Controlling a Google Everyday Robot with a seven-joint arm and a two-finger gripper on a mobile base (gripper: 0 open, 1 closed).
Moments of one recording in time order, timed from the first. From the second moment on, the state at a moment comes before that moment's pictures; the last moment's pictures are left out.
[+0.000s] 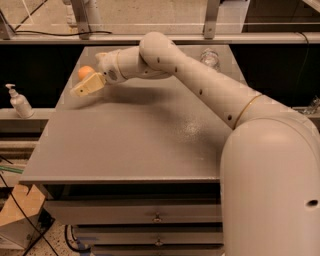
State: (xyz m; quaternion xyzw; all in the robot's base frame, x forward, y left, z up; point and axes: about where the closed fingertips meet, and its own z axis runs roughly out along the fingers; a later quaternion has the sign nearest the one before) arm 0.725 0.224 0.858 -0.53 0.62 0.35 0.47
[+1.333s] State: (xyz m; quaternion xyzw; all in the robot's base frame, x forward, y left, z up) arm 0.736 0.224 0.860 -0.50 0.61 0.37 0.49
